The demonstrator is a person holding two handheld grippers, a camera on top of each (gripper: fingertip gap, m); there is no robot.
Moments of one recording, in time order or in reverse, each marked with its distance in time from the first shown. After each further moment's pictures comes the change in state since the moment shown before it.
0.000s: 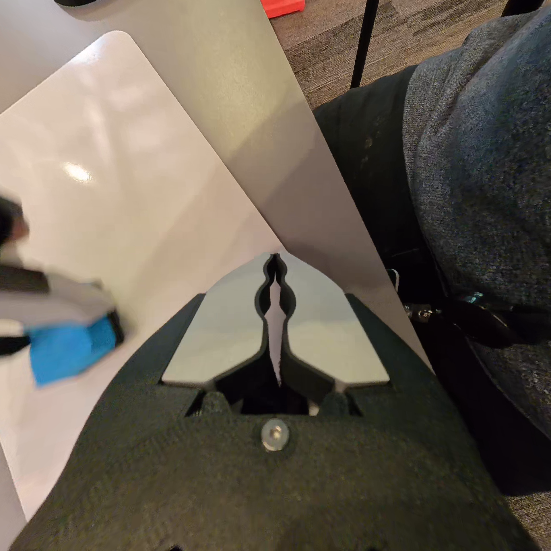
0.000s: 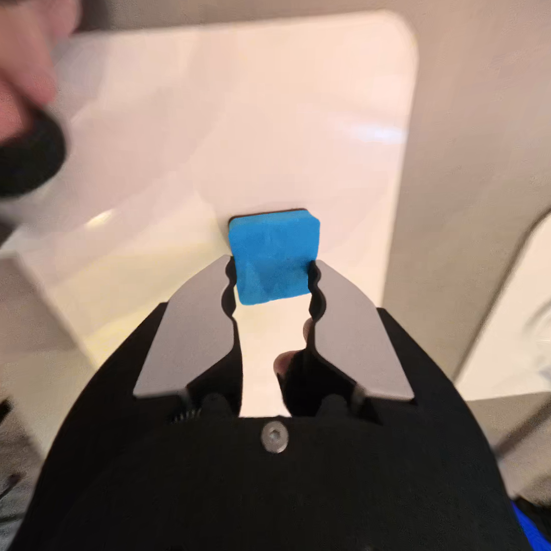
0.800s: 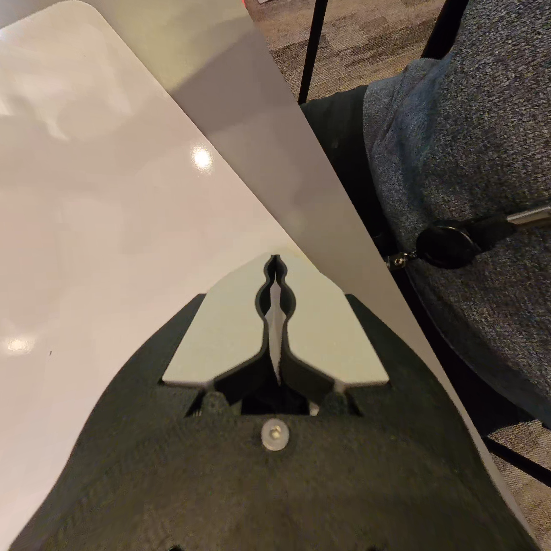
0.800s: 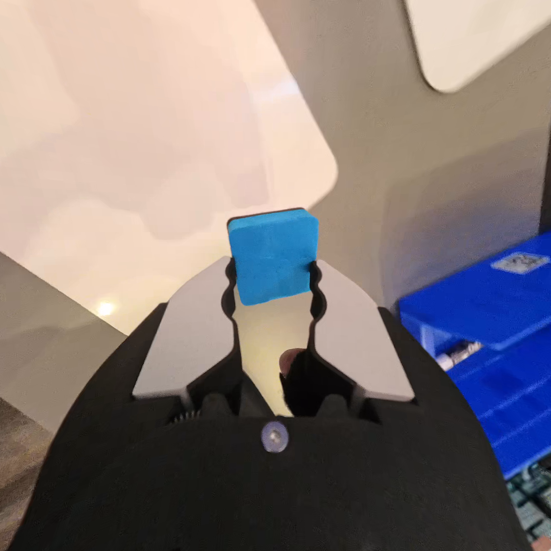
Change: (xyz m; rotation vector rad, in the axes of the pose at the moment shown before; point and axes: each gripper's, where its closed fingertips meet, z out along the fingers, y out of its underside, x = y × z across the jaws) left arm -0.003 0.006 -0.008 0.040 0.209 -0.077; right arm 0.013 0.201 -0.065 0.057 0.246 0.521
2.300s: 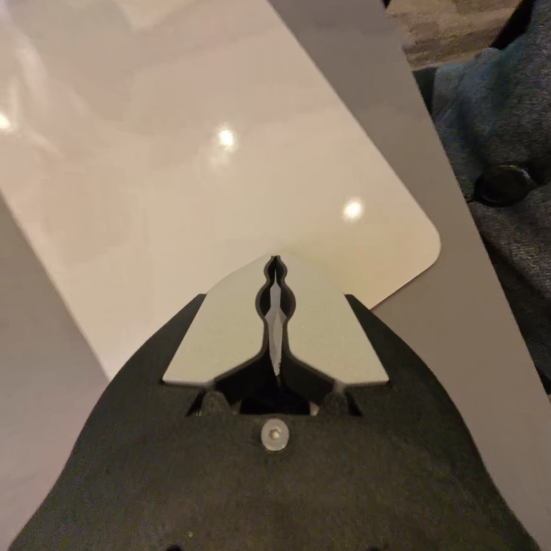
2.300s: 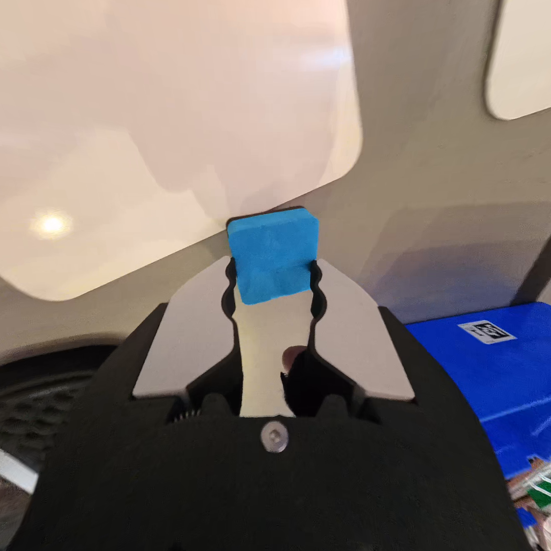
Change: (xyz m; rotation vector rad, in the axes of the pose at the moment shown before) left arm -0.058 0.041 -0.051 -0.018 -0.073 -0.122; right arm 0.024 0.018 0.040 -0.101 -0.071 -0.333
